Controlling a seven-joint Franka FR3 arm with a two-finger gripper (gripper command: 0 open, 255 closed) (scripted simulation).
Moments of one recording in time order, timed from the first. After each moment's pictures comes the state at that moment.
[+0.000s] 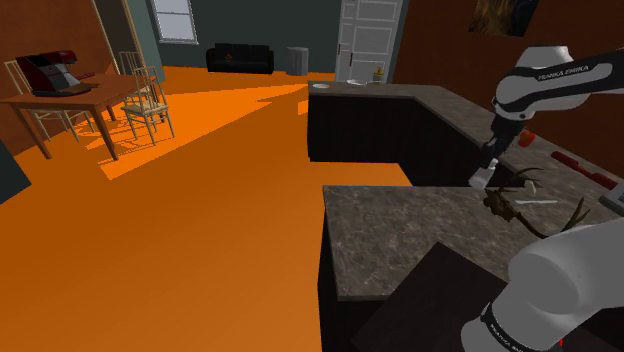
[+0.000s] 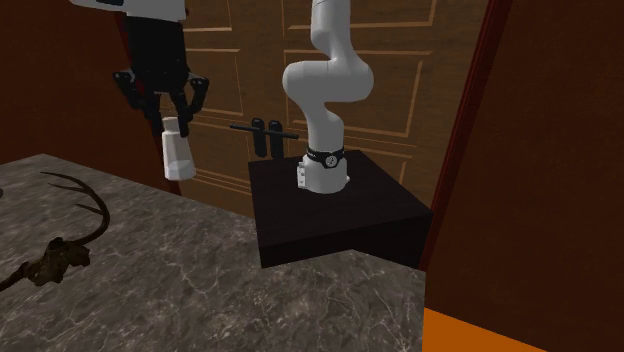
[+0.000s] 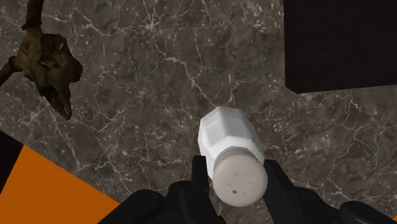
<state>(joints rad) -0.38 -0.50 -0.55 -2.45 -0.35 2.07 -0.54</state>
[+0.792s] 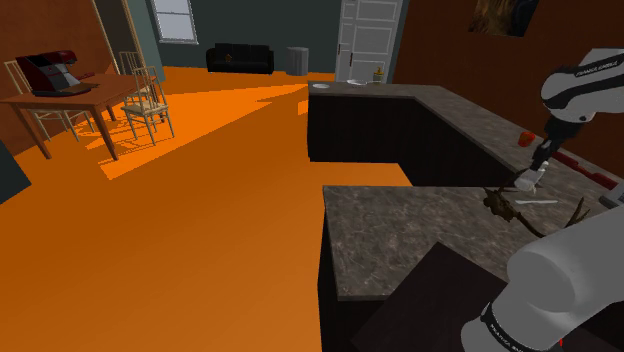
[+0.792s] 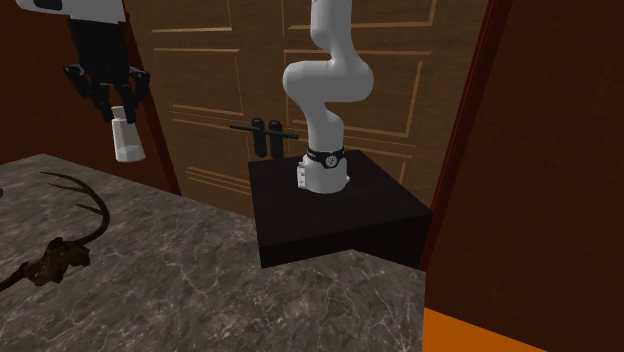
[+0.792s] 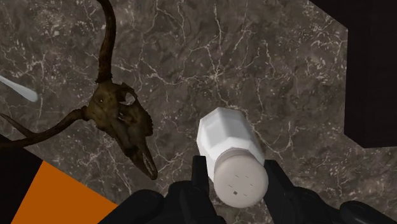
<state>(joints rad) -0.41 -0.35 -0.84 -2.26 -0.33 2.10 -0.89</state>
